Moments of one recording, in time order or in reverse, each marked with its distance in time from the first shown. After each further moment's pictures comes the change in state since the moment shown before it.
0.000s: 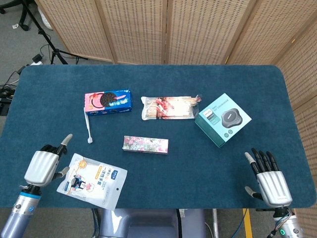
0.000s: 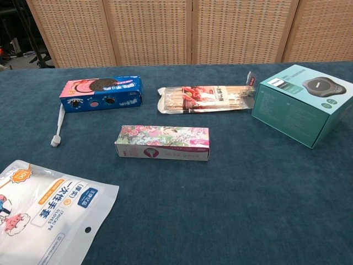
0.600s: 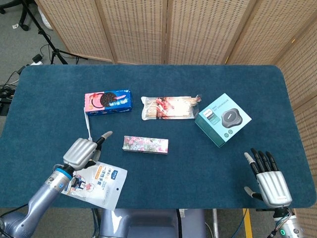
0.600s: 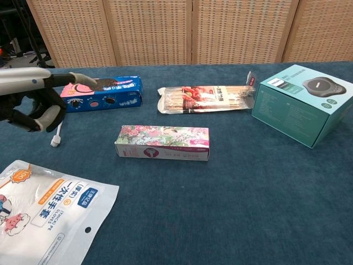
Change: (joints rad) left arm -0.315 0.049 -0.117 -0.196 -0.362 -0.445 0.056; right arm 0.002 0.005 -0.002 0.000 -0.004 -0.001 0.020
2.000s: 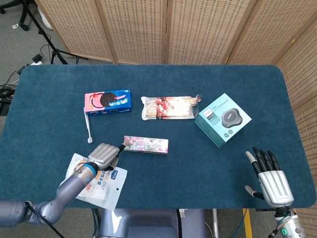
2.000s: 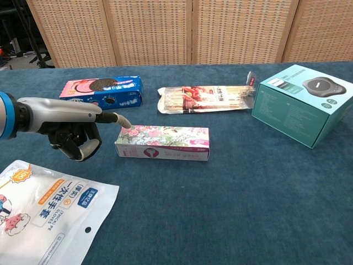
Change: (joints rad) left arm -0.383 -0.070 0.106 -0.052 -0.623 -0.051 0.252; right arm 0.000 0.005 0.006 0.003 -0.002 0.012 0.033
